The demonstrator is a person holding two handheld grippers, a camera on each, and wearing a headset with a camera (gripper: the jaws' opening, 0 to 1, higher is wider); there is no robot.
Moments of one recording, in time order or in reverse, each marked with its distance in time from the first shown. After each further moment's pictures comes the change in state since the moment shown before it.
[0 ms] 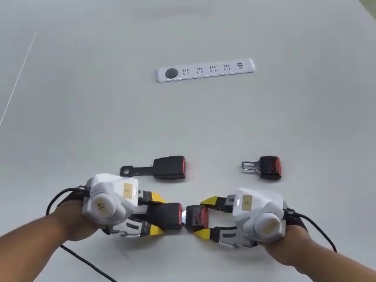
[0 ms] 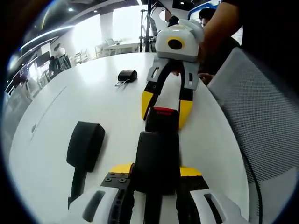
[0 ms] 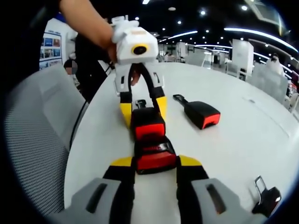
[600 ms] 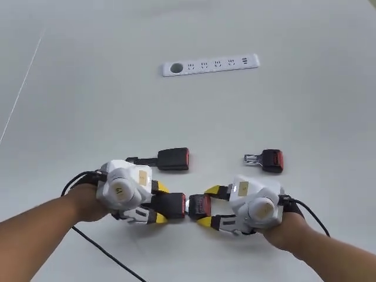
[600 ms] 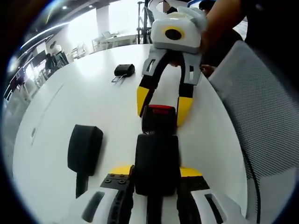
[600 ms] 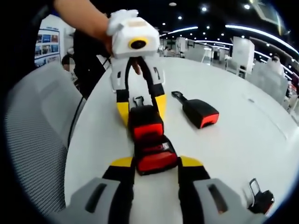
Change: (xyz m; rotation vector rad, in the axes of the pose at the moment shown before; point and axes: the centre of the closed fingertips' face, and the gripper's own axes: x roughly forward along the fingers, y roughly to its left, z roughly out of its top) left arm 0.003 0.000 0.004 0.050 0.153 0.014; right arm -0.002 -0.004 0.003 0.002 0.070 -0.033
